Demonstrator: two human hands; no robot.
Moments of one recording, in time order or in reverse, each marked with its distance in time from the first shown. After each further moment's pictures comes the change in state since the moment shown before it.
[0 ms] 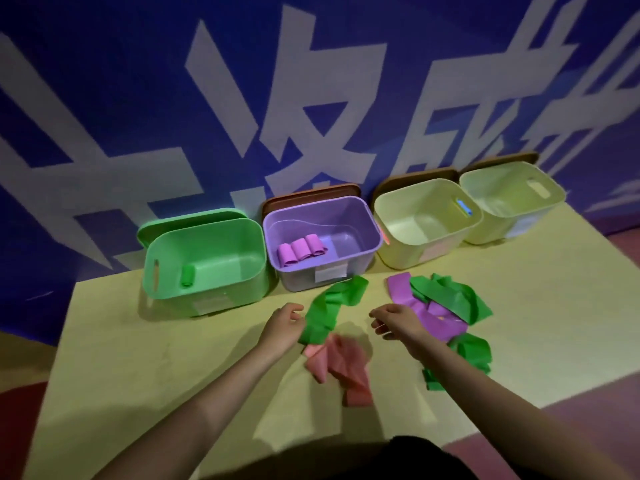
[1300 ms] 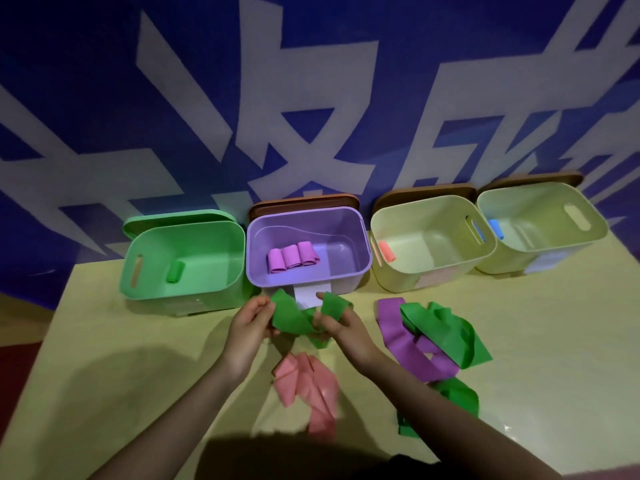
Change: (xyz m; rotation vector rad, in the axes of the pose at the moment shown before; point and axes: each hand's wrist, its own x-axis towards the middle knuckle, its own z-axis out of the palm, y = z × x) left_hand -0.015 0.068 0.006 -0.715 0.279 -0.020; right_hand 0.022 -0.038 0.008 0.277 -0.336 -0.354
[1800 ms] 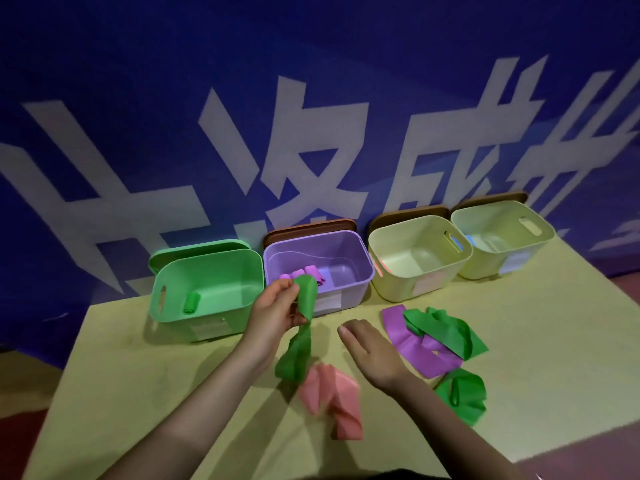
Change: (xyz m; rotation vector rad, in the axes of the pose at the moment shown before) left_hand -0.057 0.079 -0.015 -0.157 -0.210 0.130; right_hand -0.068 -0.010 0.022 -0.779 0.137 -0.132
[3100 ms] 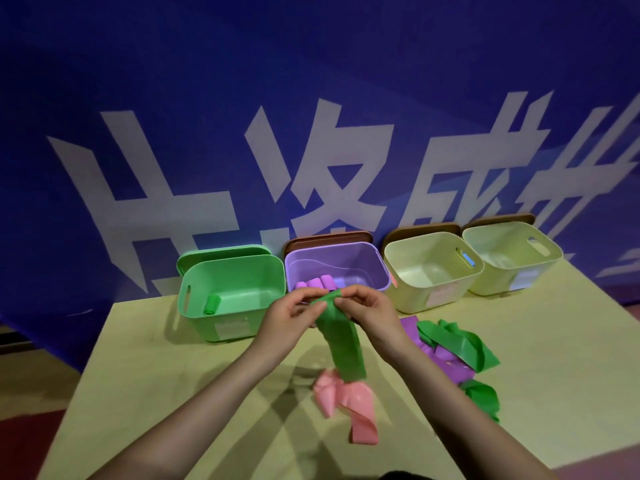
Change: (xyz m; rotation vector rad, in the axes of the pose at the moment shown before) left_hand -0.026 0.009 -0.036 0.315 -0.143 0.262; right_hand 0.010 -0.096 -0.008 0.840 0.104 -0.064
